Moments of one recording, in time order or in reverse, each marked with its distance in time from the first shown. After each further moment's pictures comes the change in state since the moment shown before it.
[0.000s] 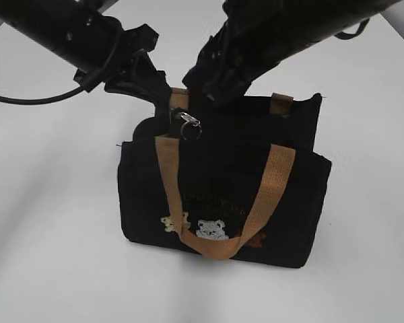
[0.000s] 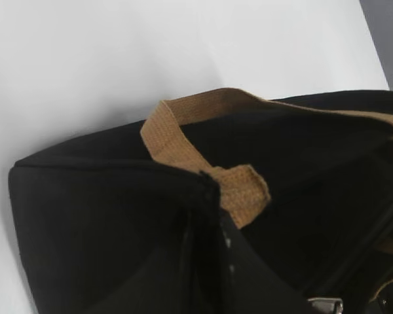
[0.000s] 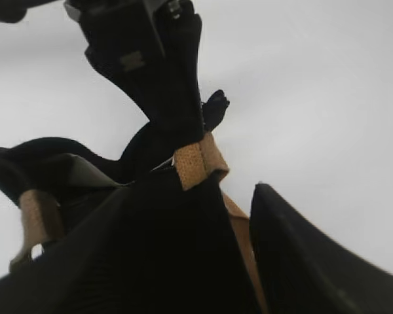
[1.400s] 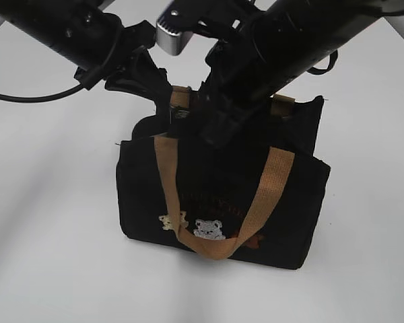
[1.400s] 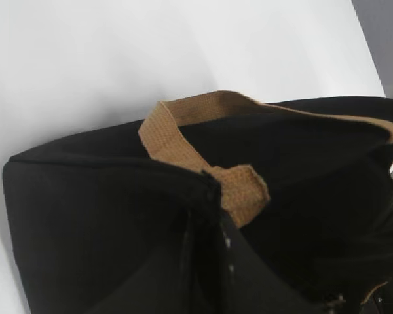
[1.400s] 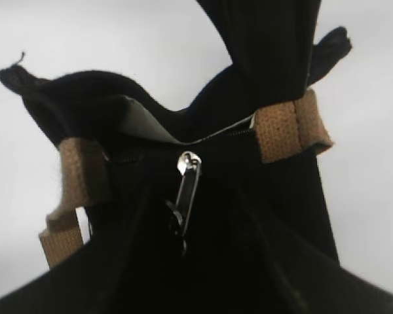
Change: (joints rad) left arm 0.000 0.000 -0.014 -0.011 0.021 0.001; right arm 0.002 0.127 -0.040 0.088 0.131 -0.138
